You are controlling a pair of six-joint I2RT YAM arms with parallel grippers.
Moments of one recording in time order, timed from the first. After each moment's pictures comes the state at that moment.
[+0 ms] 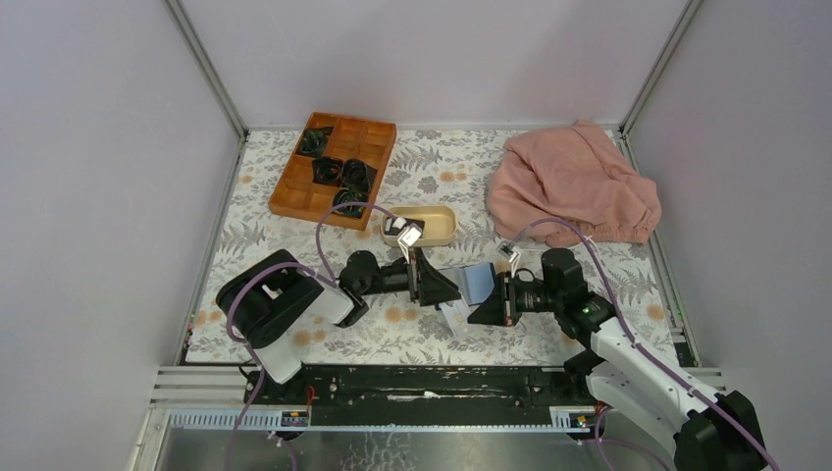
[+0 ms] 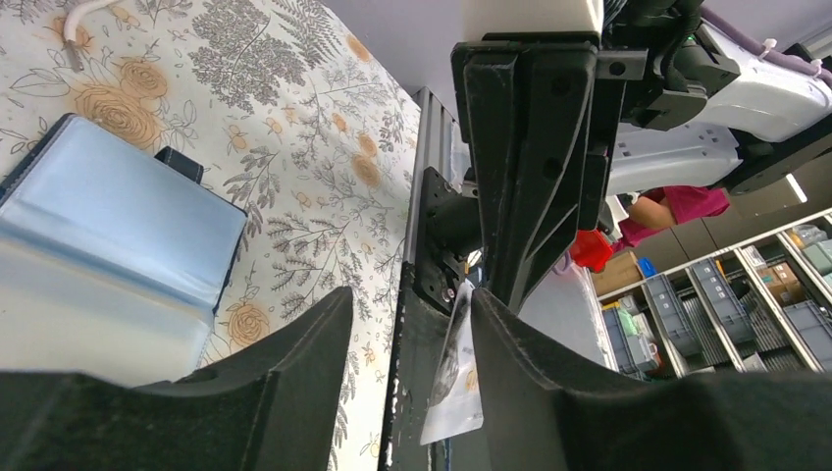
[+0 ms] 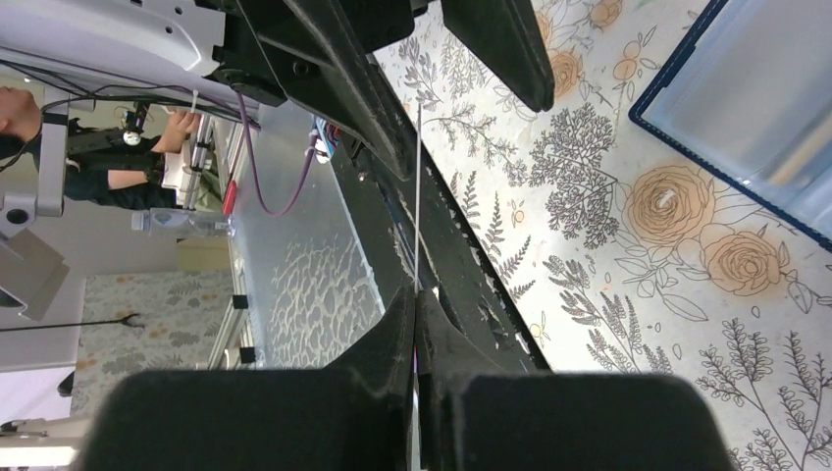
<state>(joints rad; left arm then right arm) -0.74 1.71 0.40 1.38 0.68 -0.90 0.48 0.78 0.34 -0.09 -0.88 0.58</state>
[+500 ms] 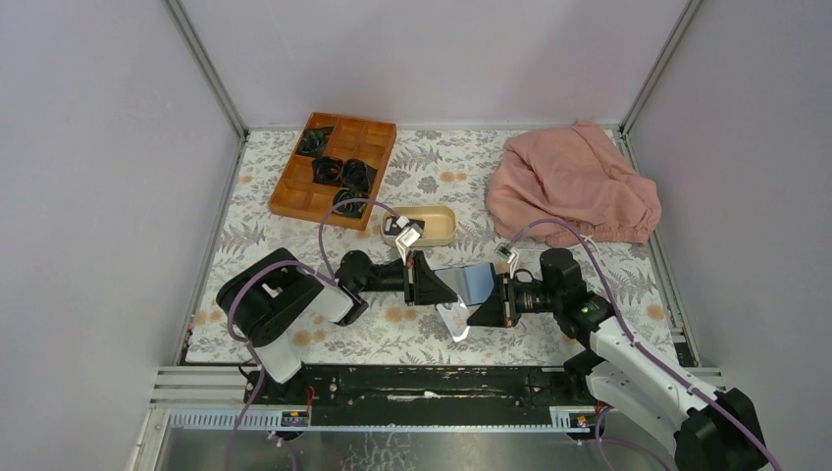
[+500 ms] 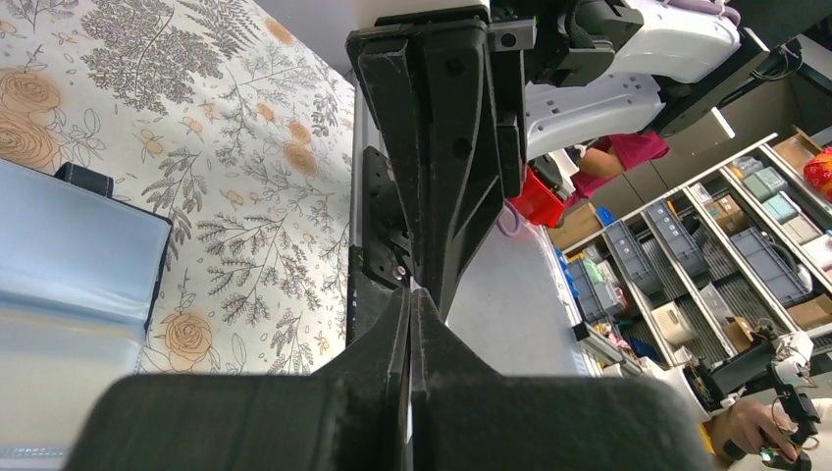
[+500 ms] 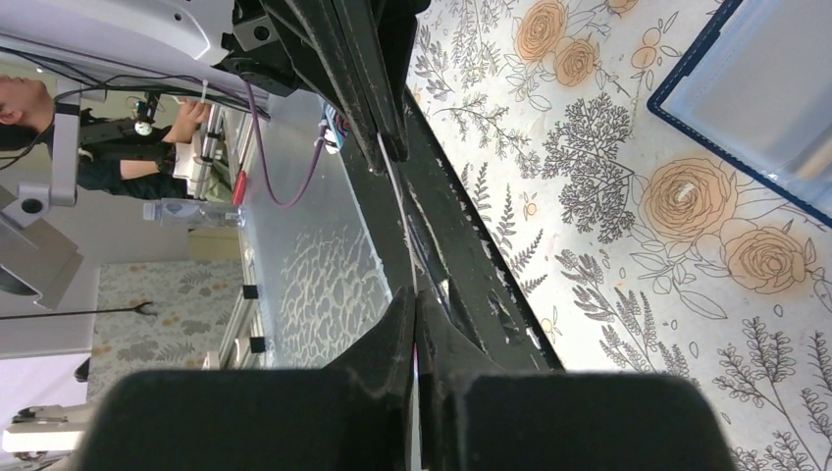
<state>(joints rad) -0.73 1.71 0.41 1.50 0.85 -0.95 0.49 0.80 0.34 -0.09 -0.90 0.59</state>
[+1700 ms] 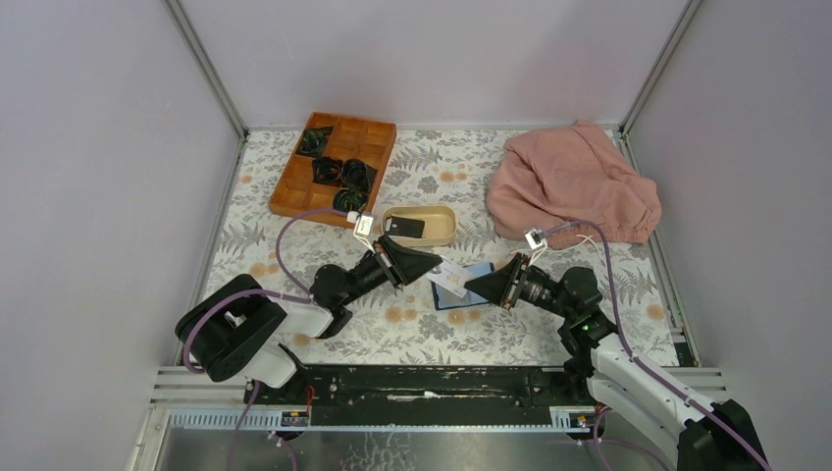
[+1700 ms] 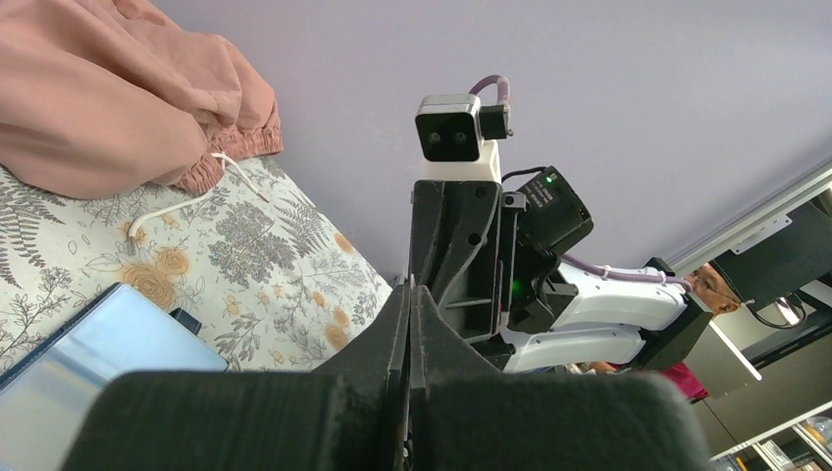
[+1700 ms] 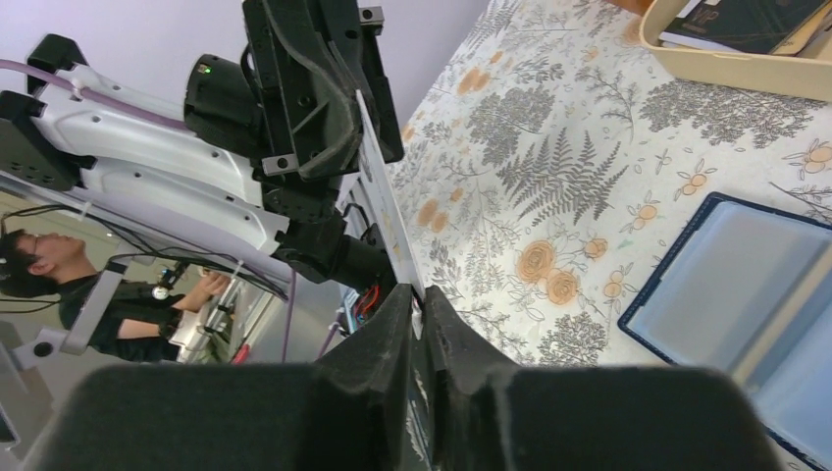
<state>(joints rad) -0.73 1.46 0.28 1.53 0.33 -1.04 0.50 0.70 0.16 0.55 -0.63 0.88</state>
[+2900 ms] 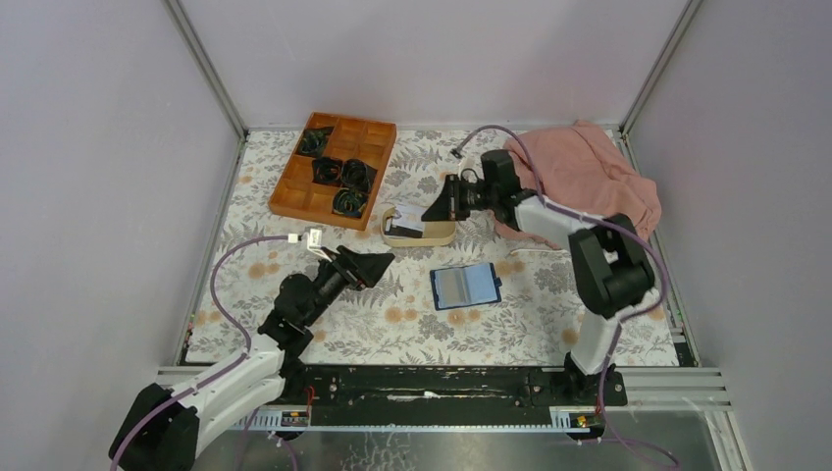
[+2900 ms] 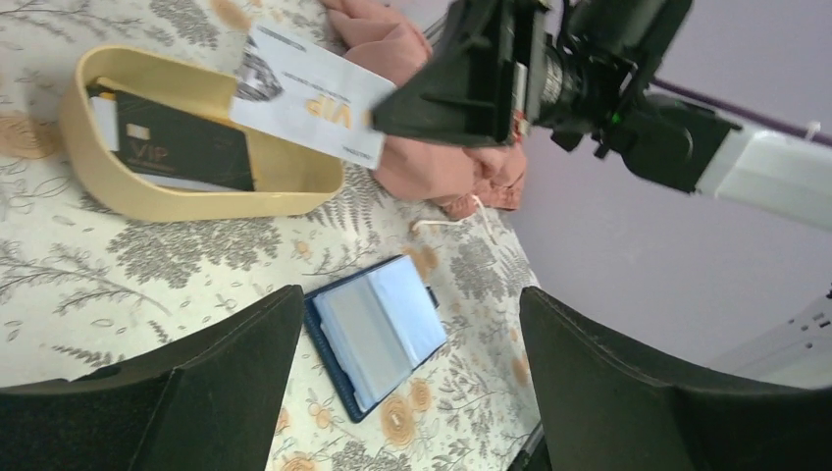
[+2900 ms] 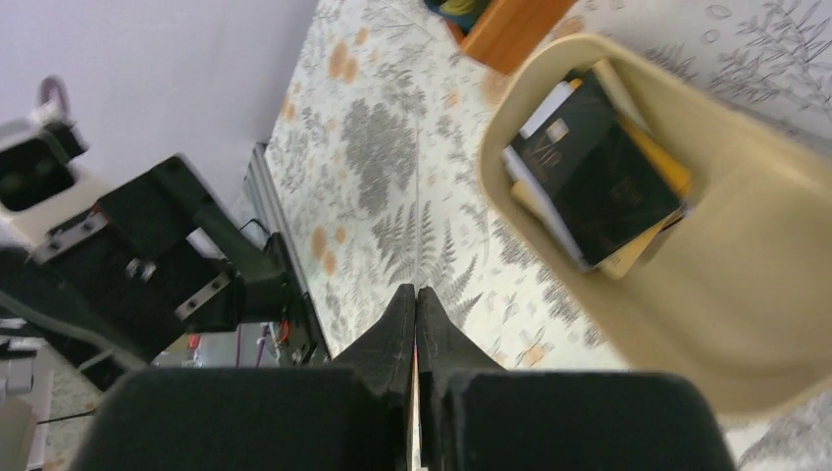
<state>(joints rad) -0.55 0.76 0.11 0.70 0.08 -0.86 0.44 1.76 1.10 0.17 -0.82 0.56</state>
